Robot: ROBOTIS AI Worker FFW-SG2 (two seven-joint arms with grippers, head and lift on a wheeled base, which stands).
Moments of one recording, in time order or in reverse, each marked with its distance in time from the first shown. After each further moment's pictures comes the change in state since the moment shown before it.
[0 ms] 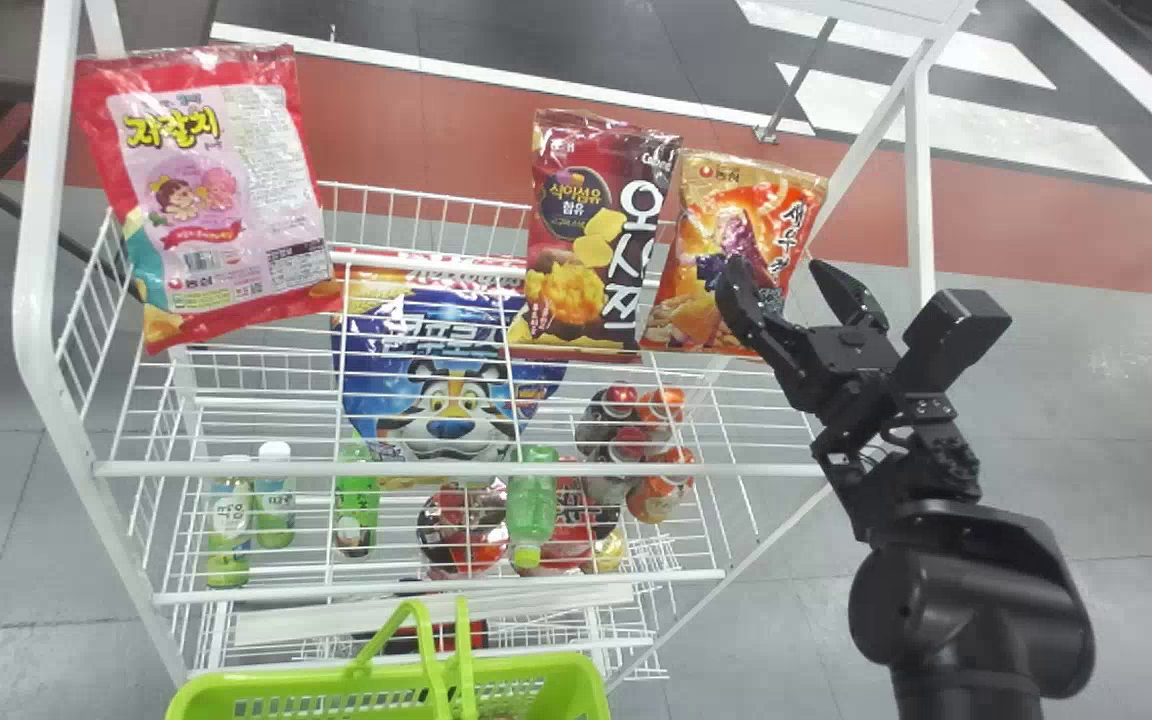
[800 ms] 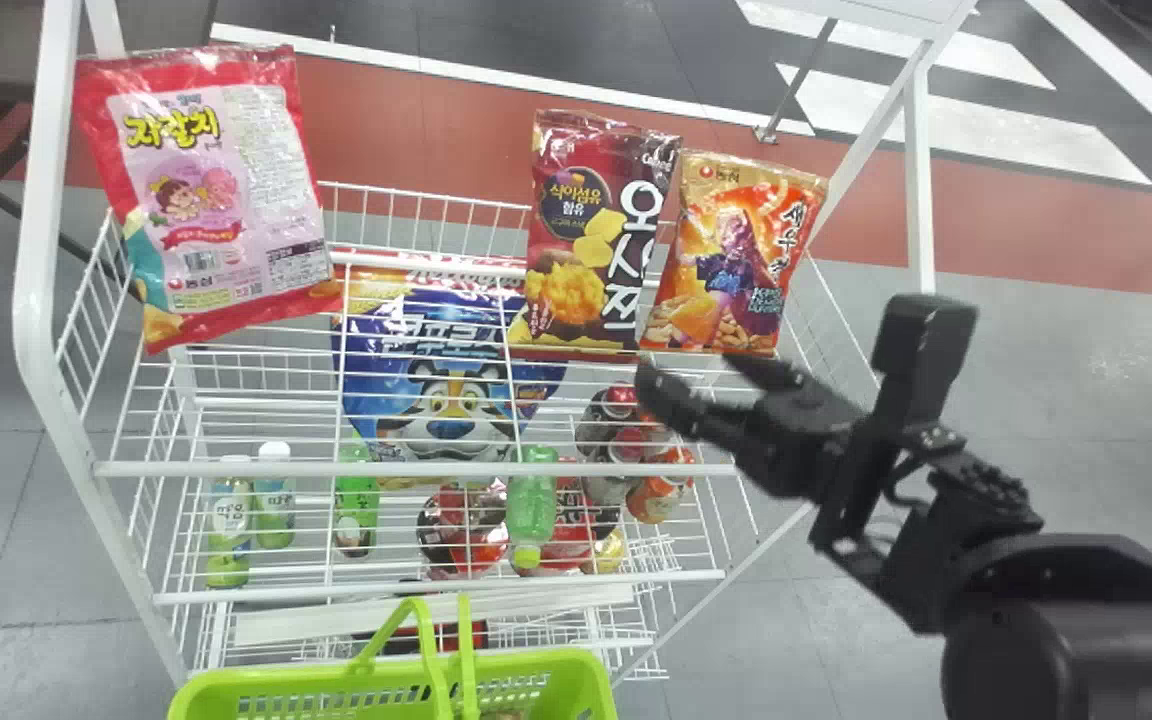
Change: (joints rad) left arm 0.005 0.000 0.004 0.001 0.008 -0.016 -0.020; right arm 0.226 0.013 0.026 -0.623 -0.056 0.669 0.024
